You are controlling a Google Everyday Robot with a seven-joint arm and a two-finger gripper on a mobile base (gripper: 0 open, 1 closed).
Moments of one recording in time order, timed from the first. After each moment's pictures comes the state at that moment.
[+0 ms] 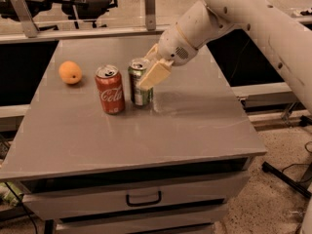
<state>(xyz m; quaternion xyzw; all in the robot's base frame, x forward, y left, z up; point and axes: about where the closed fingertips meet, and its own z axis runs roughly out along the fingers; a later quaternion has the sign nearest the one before) 0.598 0.016 0.906 -0.67 0.64 0.24 0.29</state>
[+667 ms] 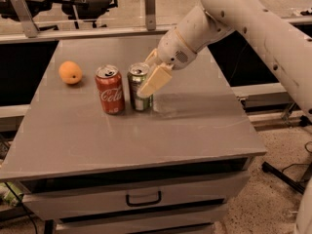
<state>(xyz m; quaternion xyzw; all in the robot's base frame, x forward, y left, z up) 0.594 0.017 0.893 -0.68 0.64 0.25 0.27</state>
